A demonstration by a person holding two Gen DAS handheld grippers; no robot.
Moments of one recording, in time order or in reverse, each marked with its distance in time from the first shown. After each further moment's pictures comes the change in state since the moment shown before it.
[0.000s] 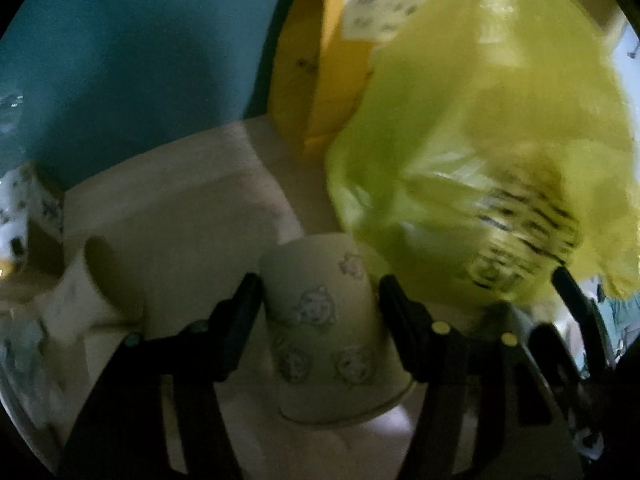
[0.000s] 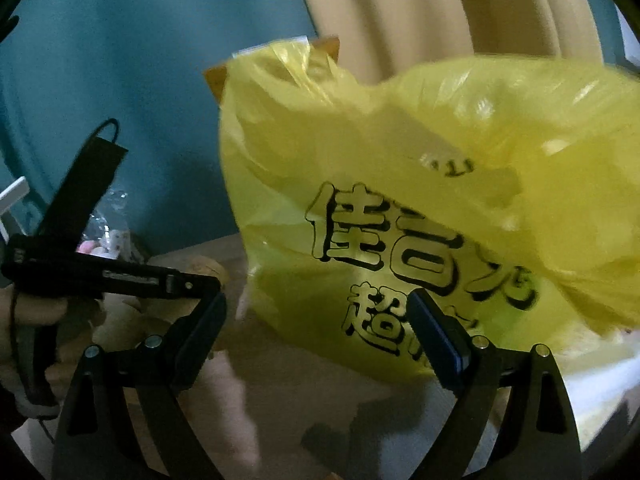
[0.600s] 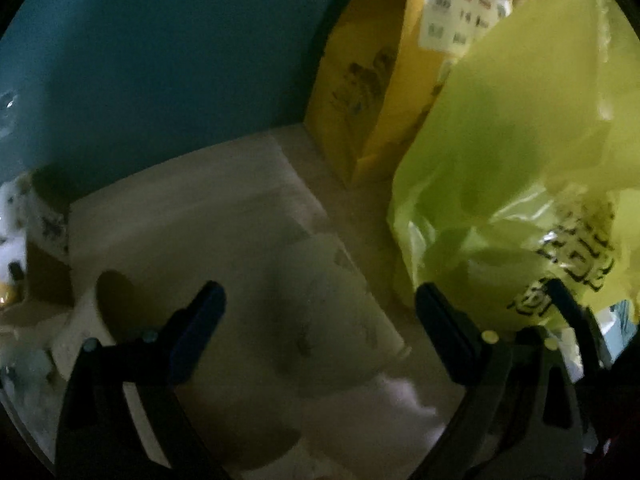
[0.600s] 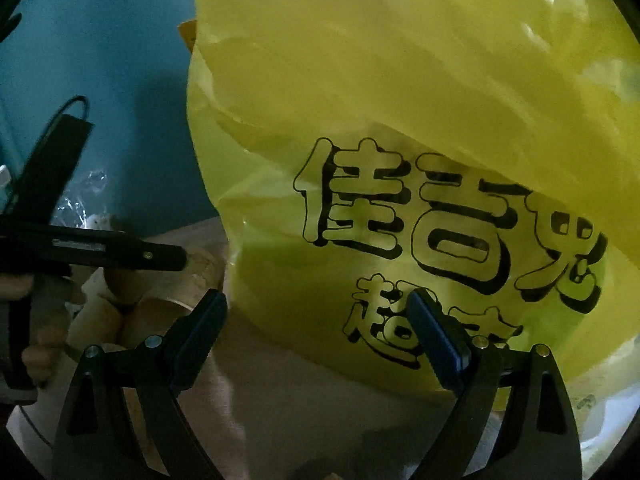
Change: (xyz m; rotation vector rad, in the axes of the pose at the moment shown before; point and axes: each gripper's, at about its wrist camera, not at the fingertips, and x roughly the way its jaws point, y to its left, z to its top) left arm 0.047 0.030 0.043 -0.012 0.016 0.055; right arm 0.060 -0.001 -0.004 0.001 0.069 -0.010
